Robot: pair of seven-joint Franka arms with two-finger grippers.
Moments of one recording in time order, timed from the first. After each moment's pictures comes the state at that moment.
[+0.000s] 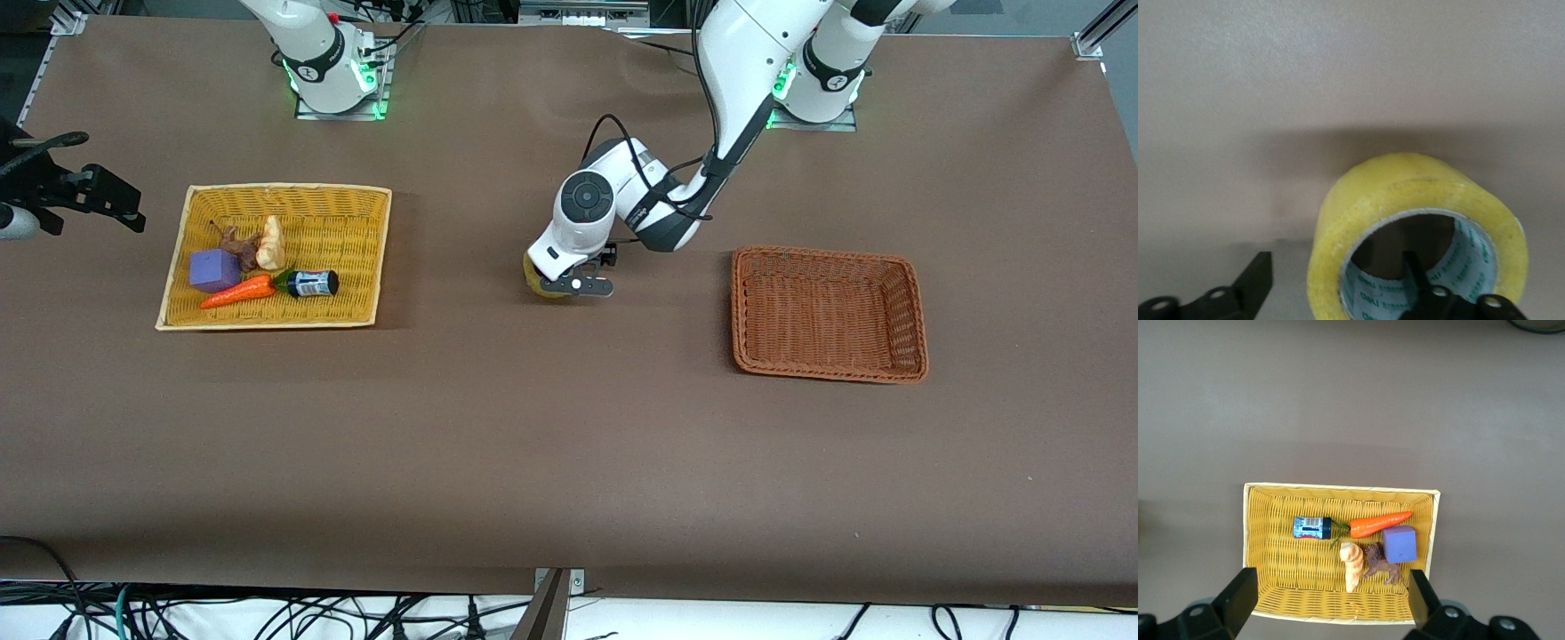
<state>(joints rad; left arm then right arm) -0.63 0.73 -0.23 -1.65 -0.01 2.30 -0.76 -0.05 0.00 0.04 -1.64 -0.04 1.67 -0.09</state>
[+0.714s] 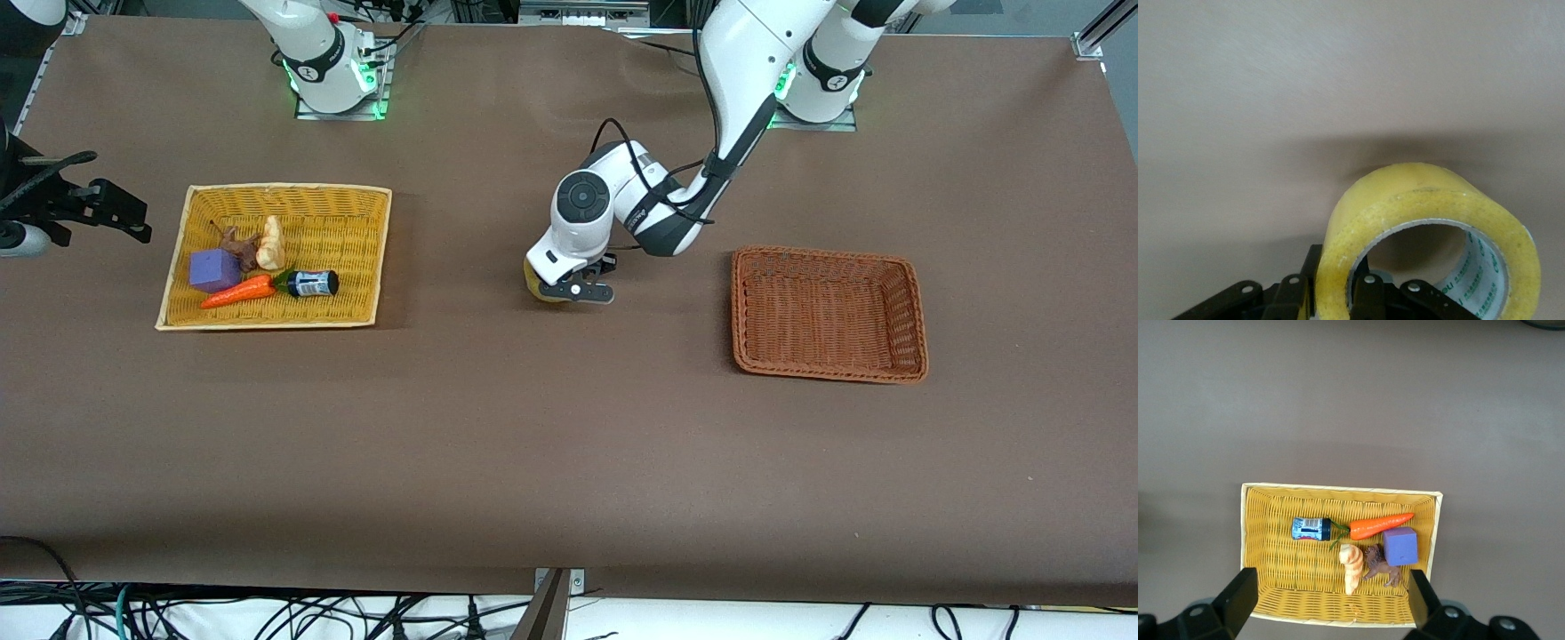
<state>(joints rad) -0.62 0.72 -0.21 -1.57 0.03 2.17 -0.76 -0.05 0.03 0.04 -1.62 -0.04 1.67 -0.09</state>
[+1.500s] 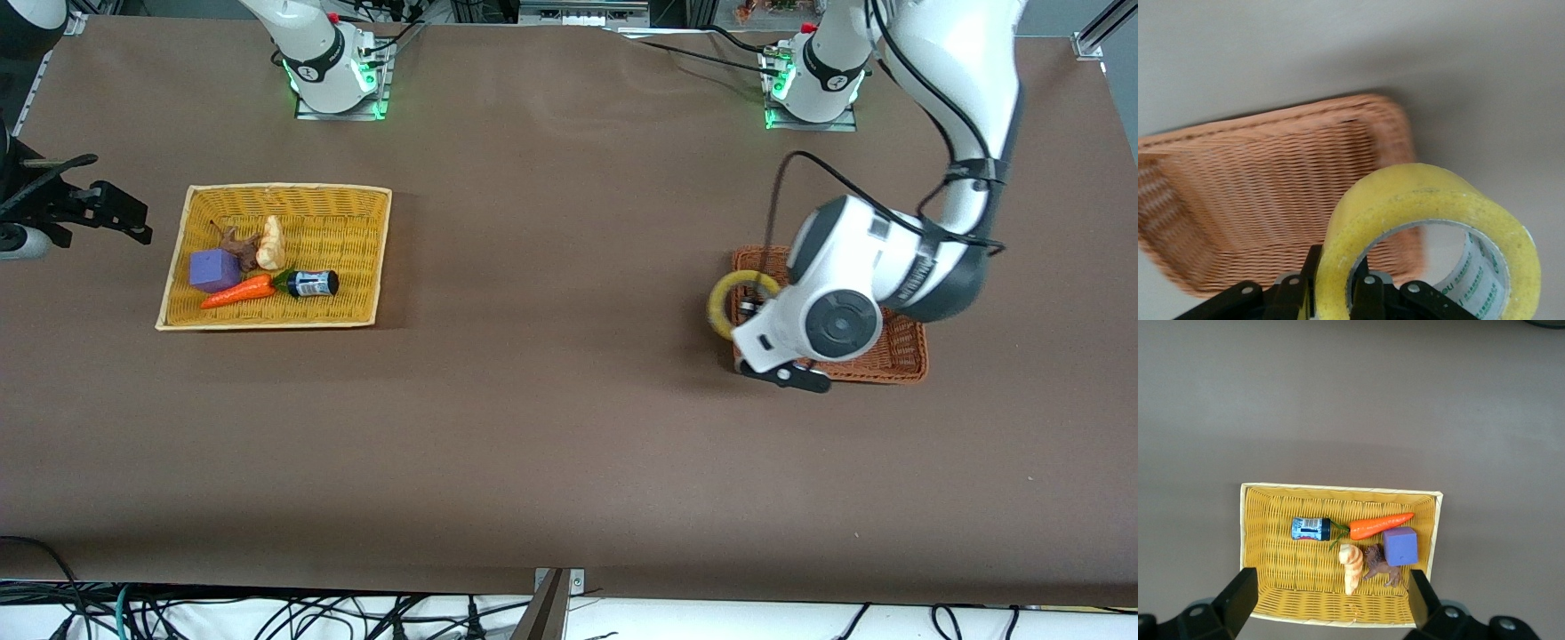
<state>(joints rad) -0.16 0.60 -0.17 -1.43 0.16 1.59 -0.08 -0.05 0.04 0.04 -1.62 -0.04 1.67 -0.09</state>
